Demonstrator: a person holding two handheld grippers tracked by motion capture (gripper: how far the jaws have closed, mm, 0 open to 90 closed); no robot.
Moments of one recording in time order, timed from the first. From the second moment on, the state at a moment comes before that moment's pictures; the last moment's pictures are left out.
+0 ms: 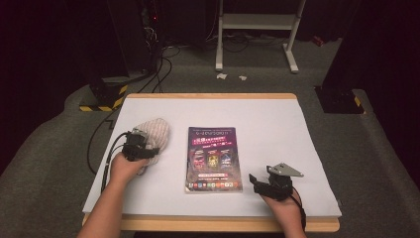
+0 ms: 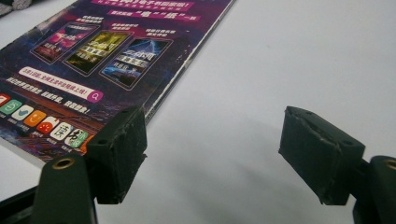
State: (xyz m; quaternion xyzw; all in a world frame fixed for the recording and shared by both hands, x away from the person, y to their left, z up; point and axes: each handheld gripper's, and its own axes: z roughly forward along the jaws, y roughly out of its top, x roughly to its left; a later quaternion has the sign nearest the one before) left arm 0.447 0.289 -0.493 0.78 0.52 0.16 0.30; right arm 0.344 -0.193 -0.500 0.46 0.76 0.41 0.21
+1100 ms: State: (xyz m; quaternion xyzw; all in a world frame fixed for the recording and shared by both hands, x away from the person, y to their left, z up) left arm 0.379 0.266 -0.462 0.74 0.43 0.23 0.46; right arm 0.343 -0.202 -0.495 0.46 0.76 0.41 0.22
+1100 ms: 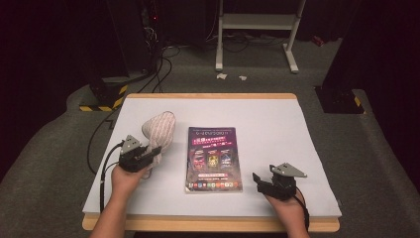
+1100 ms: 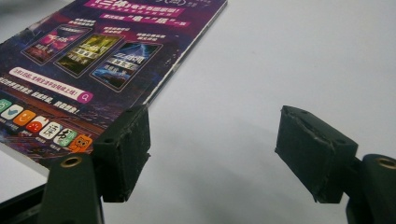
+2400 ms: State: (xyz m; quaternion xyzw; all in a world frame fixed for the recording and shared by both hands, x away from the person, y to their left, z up) left arm 0.354 0.133 -0.489 0.87 0.30 0.16 0.36; right arm 0.335 -0.213 -0.502 0.47 0.75 0.40 0.23
